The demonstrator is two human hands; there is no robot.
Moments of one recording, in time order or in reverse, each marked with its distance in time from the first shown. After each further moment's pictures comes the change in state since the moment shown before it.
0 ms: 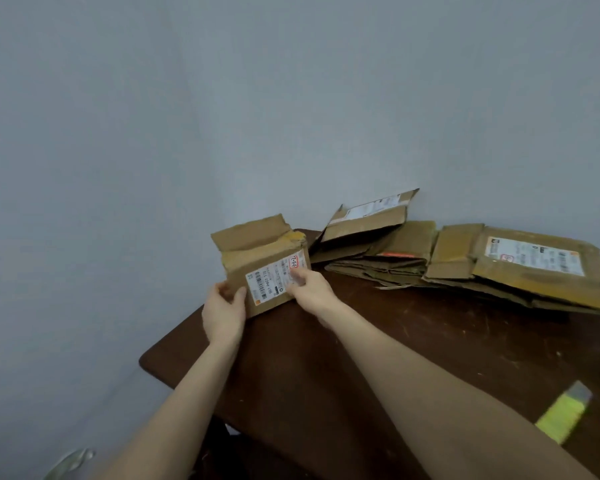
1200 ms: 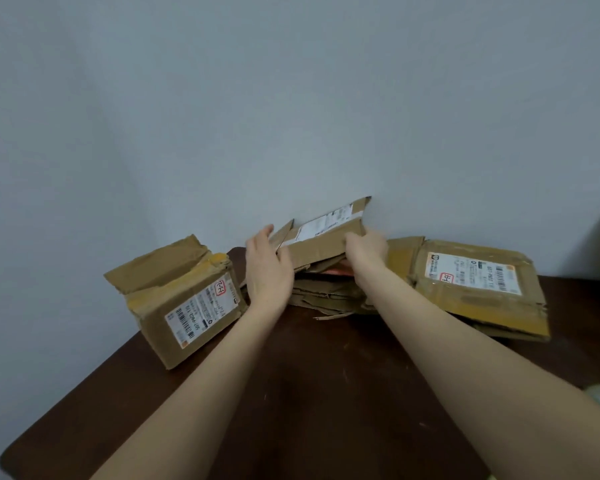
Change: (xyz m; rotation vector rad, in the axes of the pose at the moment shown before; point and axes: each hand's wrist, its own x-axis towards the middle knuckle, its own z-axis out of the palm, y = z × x) left_hand -0.029 0.139 0.159 0.043 -0.185 0.500; right_hand 0.059 0.020 -0.187 0.271 0.688 0.180
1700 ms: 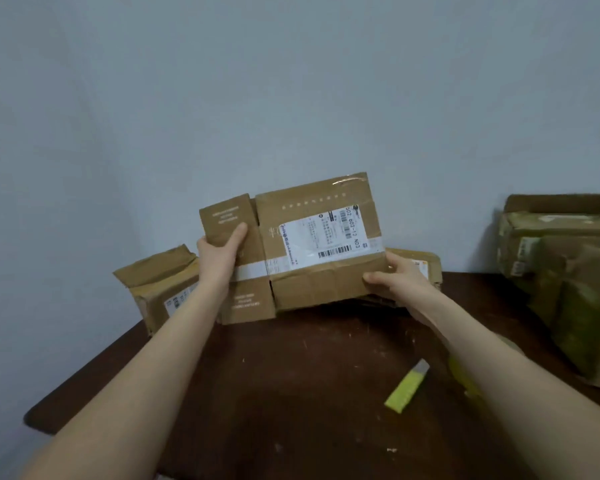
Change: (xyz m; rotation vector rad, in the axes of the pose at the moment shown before) left_hand -0.036 0.043 -0.089 -0.524 -0.054 -0.346; right_hand -0.100 0.012 -0.182 0.084 -0.446 -0.170
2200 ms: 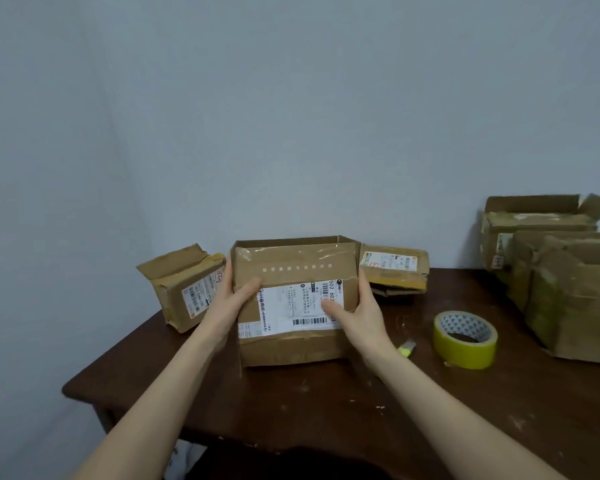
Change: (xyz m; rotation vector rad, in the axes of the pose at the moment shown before) left_hand -0.084 -0.043 -0.054 -0.143 -0.477 0.108; right_hand -0.088 0.033 0.079 -0.034 0.182 -0.188
